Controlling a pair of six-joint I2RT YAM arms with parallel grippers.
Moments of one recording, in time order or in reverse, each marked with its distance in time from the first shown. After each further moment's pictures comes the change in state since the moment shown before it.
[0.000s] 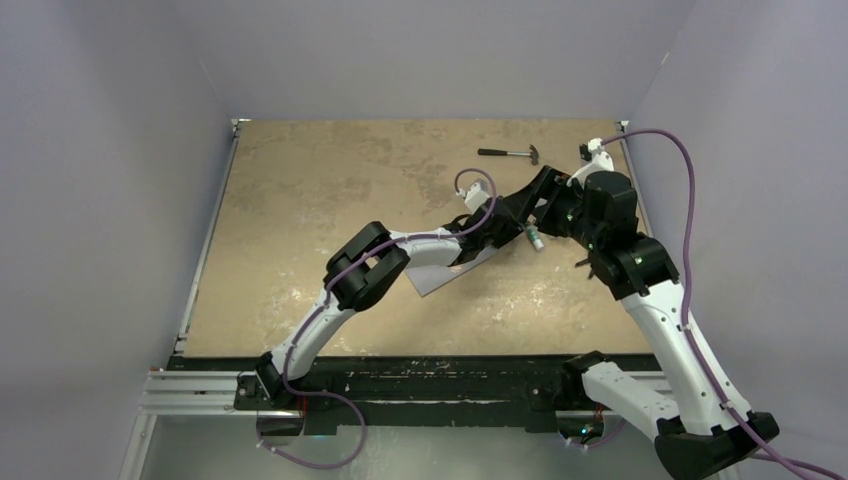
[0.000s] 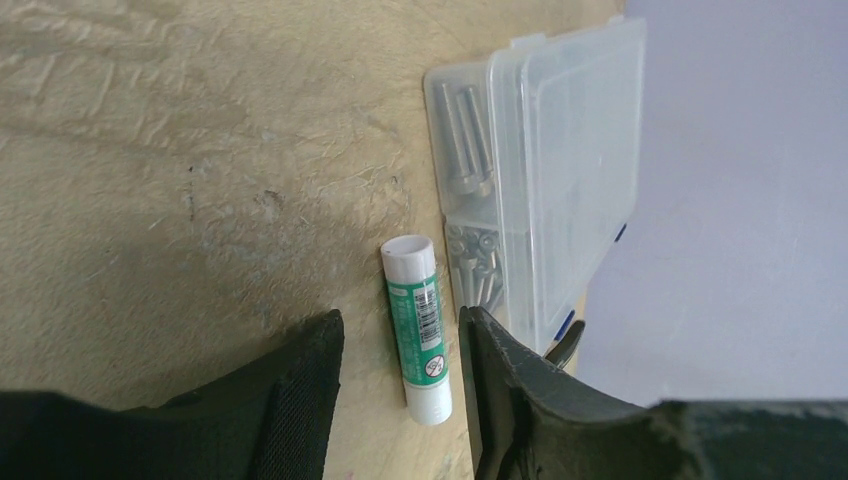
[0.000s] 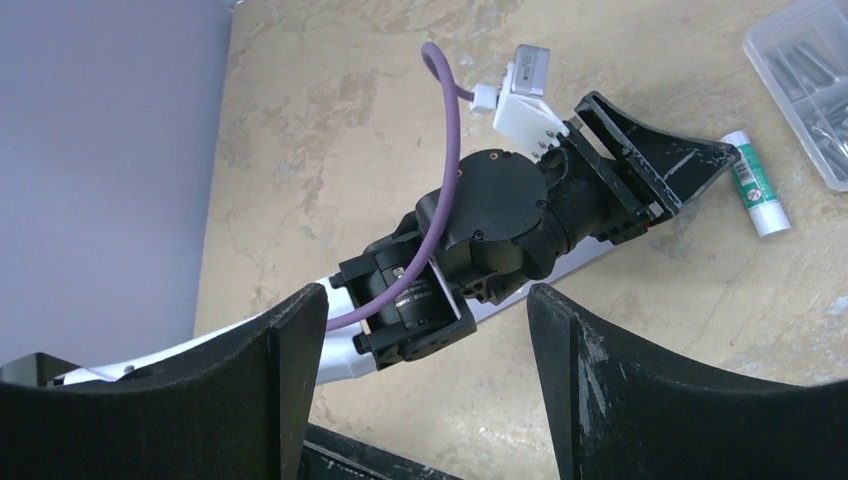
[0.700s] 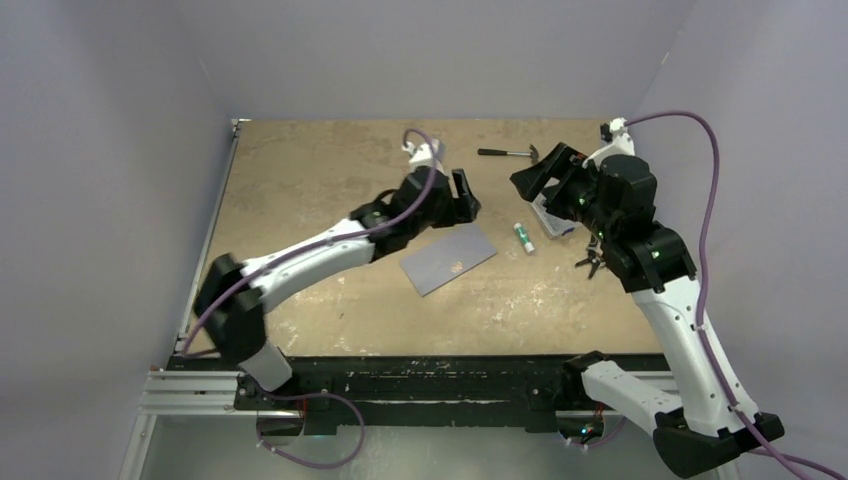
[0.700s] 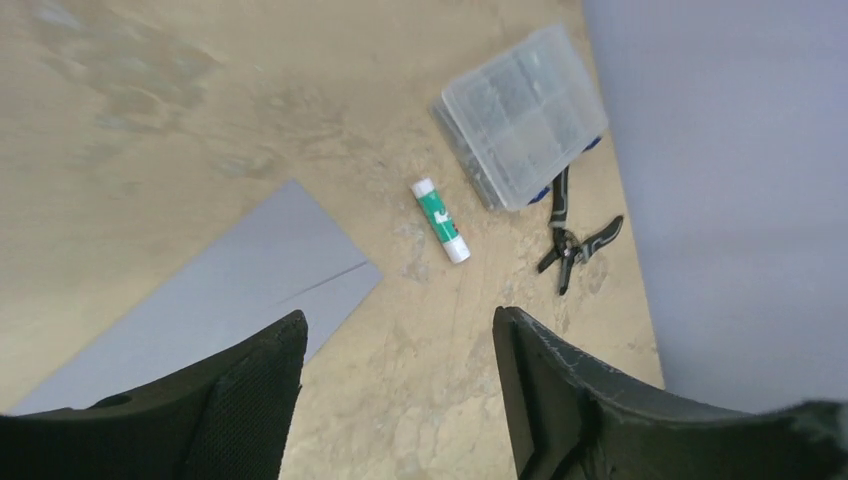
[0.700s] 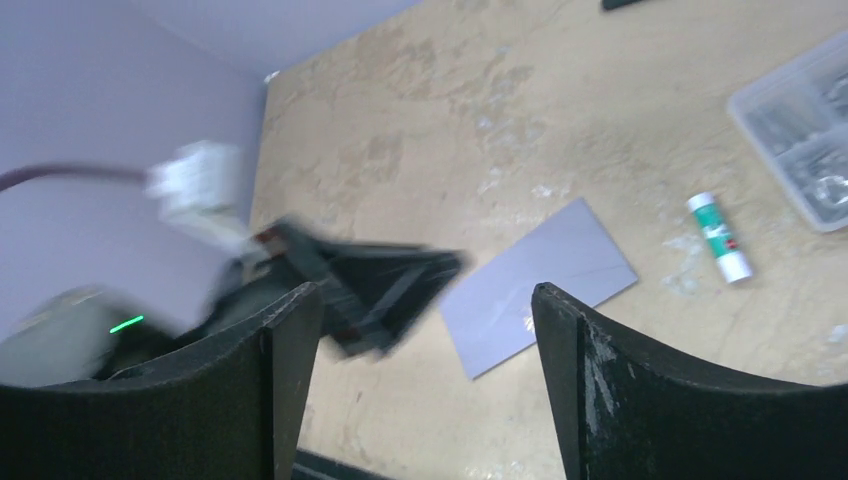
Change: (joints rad) left arm 0.047 -0.690 -0.378 -0.309 0.022 0.503; right arm 0.000 0.032 0.146 -0.040 0.034 0.045
